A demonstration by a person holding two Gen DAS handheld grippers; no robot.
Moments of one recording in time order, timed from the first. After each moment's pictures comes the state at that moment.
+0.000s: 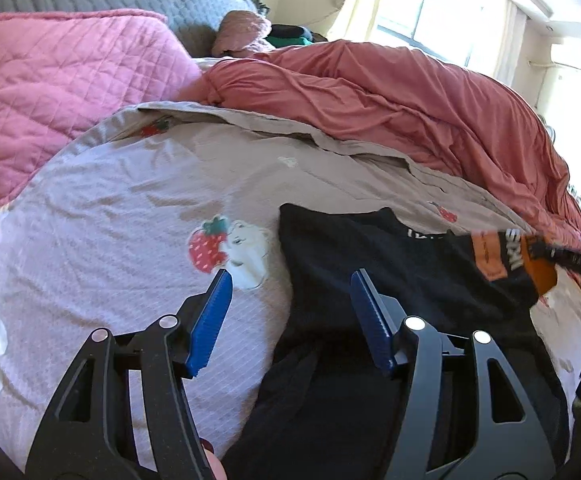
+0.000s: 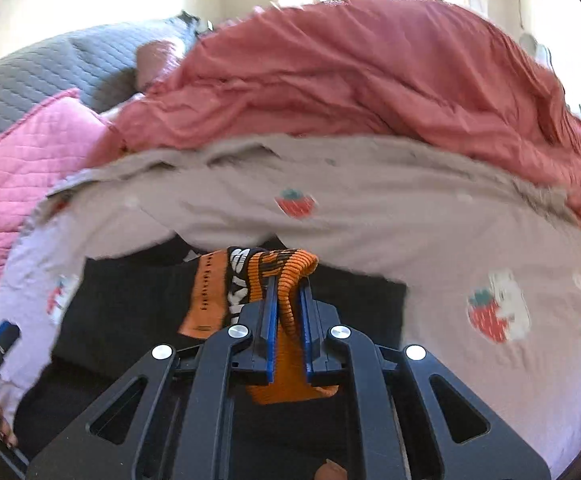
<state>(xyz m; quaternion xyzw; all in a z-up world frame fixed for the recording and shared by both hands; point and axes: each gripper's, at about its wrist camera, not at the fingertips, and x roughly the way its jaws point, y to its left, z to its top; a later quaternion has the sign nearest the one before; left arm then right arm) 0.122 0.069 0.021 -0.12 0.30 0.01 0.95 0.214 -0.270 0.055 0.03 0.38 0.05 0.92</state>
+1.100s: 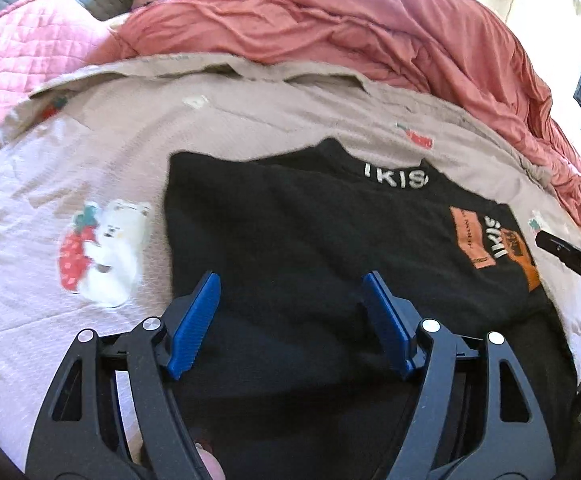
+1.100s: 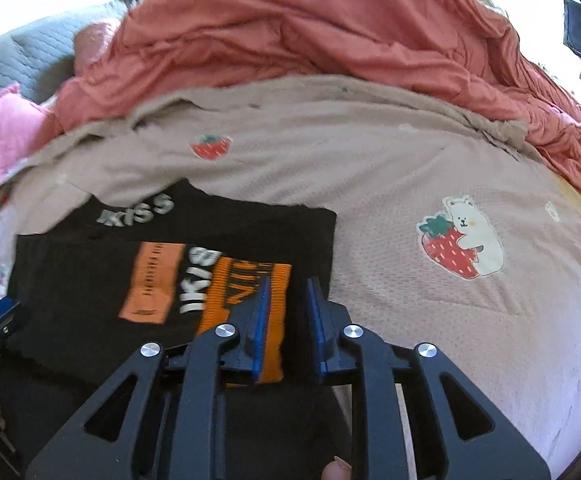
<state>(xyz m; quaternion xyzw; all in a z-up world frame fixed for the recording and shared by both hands) 0.197 0.011 -0.016 -0.06 0.40 -0.08 0.91 0.199 -0.303 0.007 0.04 0.41 -0.03 0.91</state>
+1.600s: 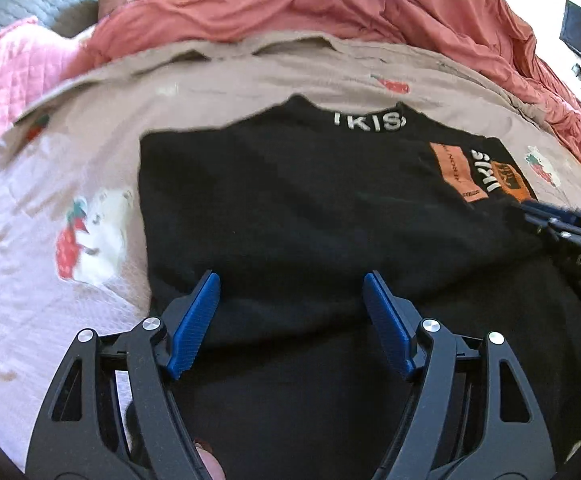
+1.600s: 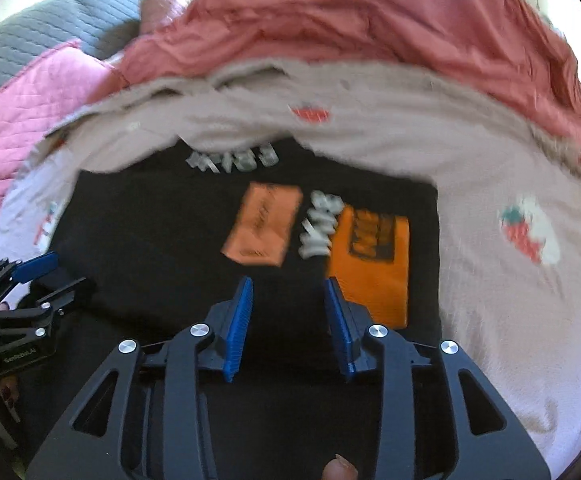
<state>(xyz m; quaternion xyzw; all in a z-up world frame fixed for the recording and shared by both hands) 0.191 -0.019 -0.030 0.02 0.45 -0.10 0.89 0.188 -0.247 -0.013 0.02 0.46 0.06 0.89</state>
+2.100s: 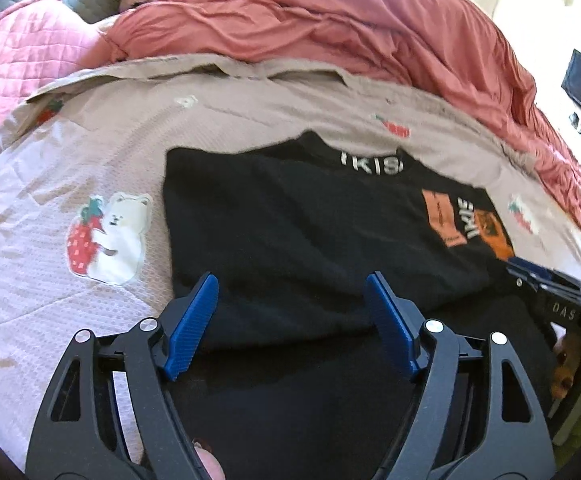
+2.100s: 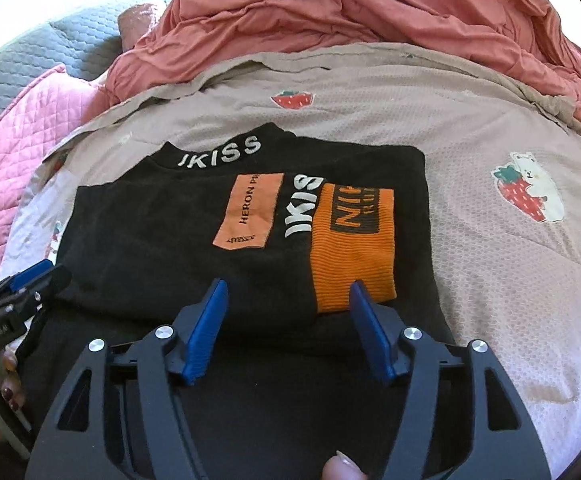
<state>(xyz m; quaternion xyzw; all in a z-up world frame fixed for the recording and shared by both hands) 0.181 0.009 -0.003 -0.06 0.41 -0.10 0.90 0.173 -0.263 -0.008 0.07 0.45 0.06 0.89</state>
